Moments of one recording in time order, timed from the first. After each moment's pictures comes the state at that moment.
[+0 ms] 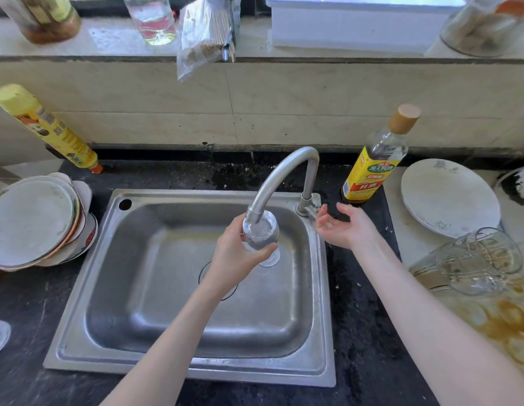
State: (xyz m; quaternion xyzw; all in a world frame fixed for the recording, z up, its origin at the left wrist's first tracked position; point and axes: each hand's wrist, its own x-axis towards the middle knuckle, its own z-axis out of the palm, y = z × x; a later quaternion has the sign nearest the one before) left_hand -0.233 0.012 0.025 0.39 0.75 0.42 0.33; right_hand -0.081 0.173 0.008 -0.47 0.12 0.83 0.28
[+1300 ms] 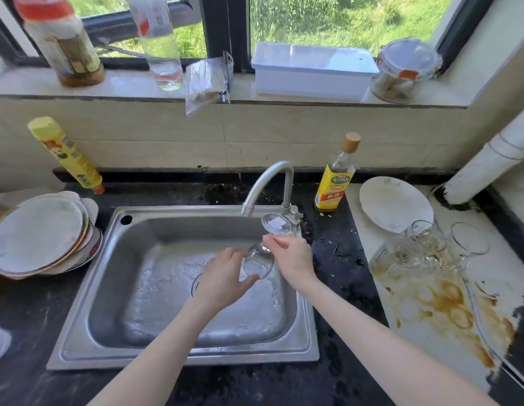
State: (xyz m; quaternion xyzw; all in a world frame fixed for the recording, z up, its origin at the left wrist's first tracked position) left_hand -0.222 -0.049 0.032 0.59 0.77 0.12 0.19; right_hand -0.096 0.033 0.056 -0.54 -0.66 0.47 0.24
